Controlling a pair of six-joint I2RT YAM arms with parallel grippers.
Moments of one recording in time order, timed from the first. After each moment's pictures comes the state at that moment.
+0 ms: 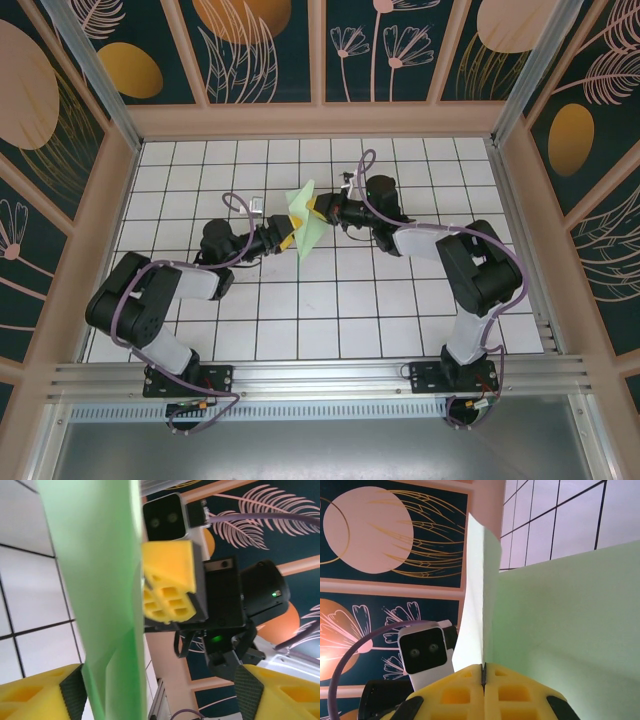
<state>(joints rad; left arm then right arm) -0.39 1.61 0.46 1.15 0.76 -1.30 0.52 1.81 0.93 0.67 -0.74 1.24</state>
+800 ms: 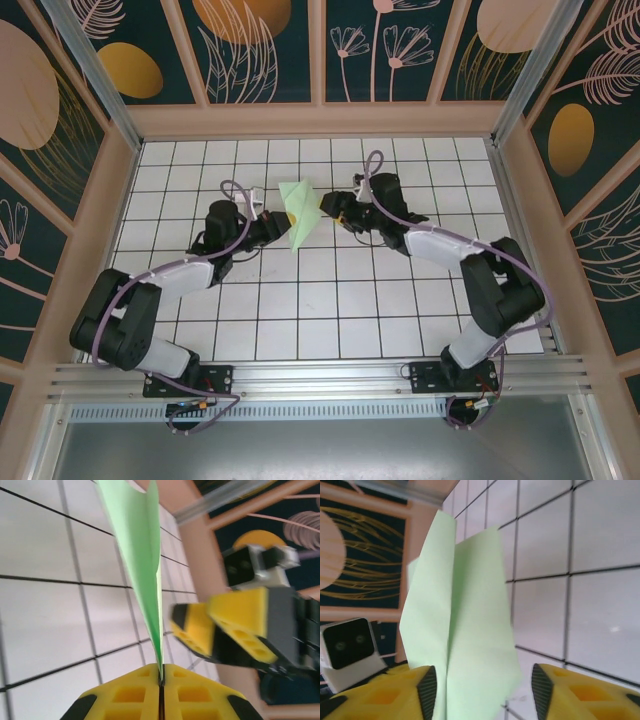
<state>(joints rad) -0.39 1.46 0.64 0.48 0.54 -0.89 0.52 1.61 0.94 0.20 -0.47 0.96</state>
